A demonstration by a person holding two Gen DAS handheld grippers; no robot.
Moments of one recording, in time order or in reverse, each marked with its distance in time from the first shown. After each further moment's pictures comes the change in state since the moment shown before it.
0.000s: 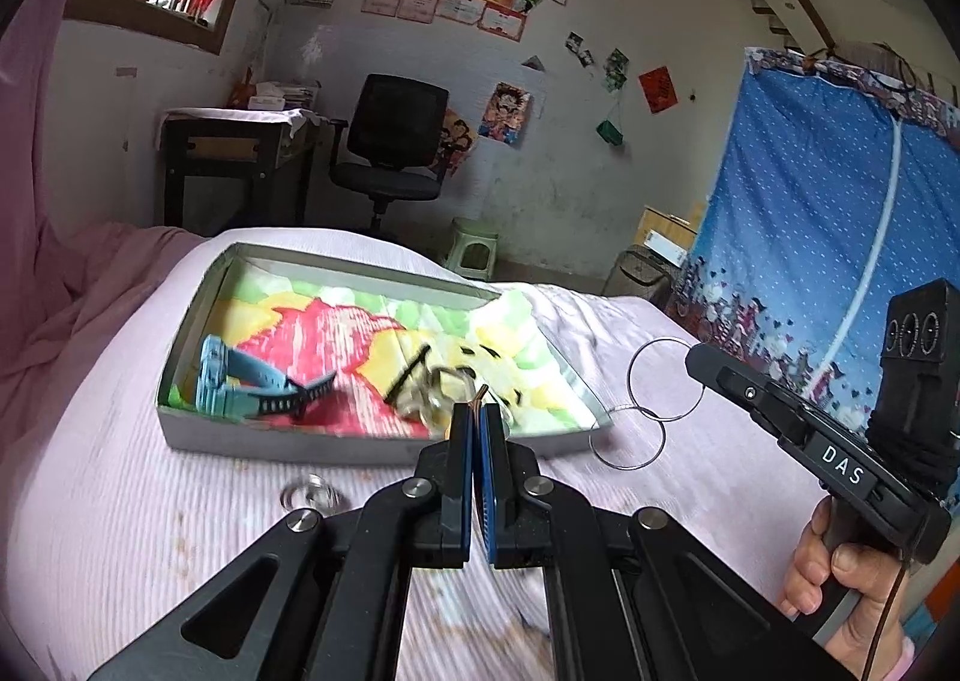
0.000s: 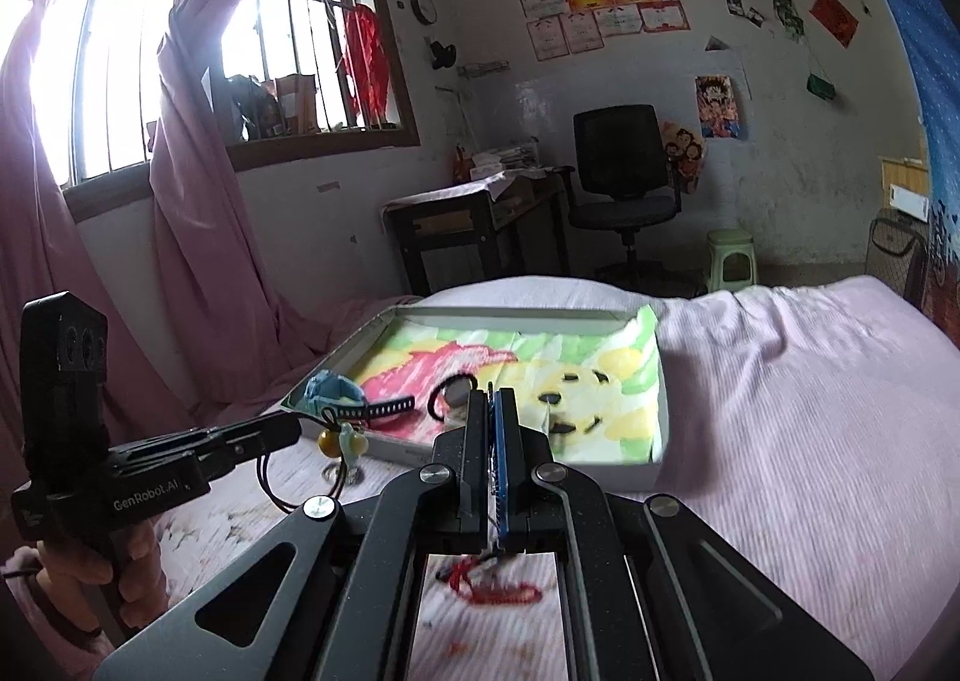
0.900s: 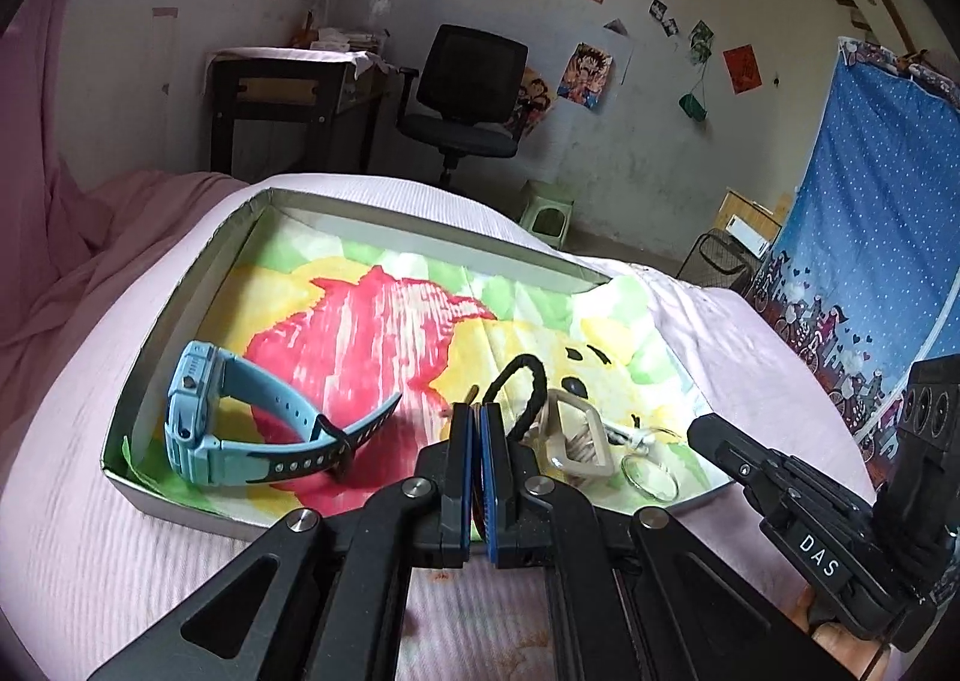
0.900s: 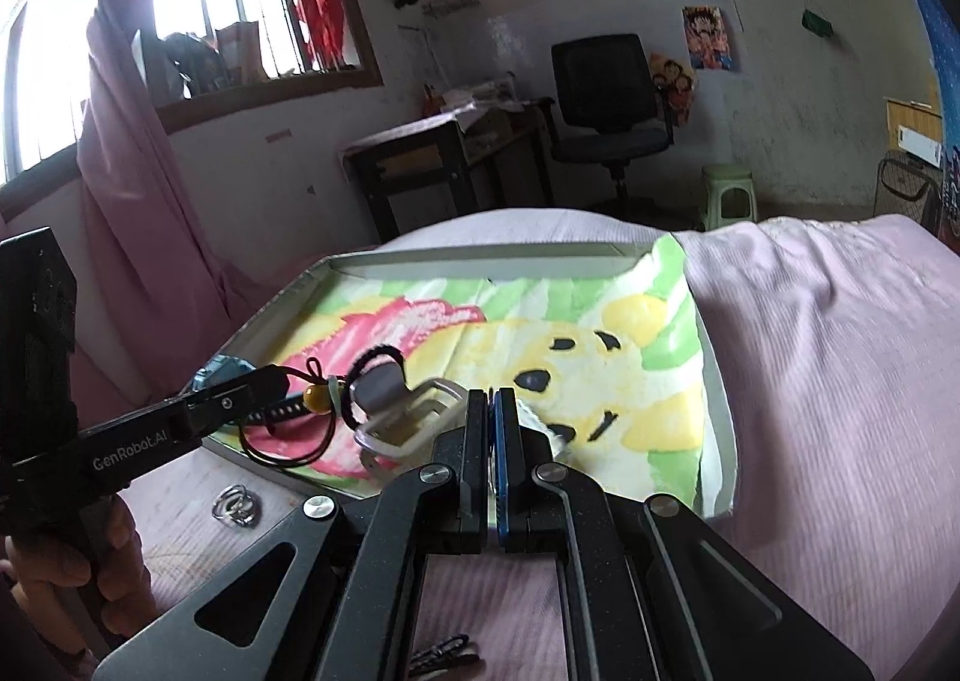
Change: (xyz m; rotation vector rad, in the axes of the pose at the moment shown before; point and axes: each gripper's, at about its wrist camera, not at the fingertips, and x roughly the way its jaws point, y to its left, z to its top) left arm 0.096 0.039 0.012 -0.086 0.116 0.145; right arm 0.125 -0.023 -0.017 0.075 0.154 -0.031
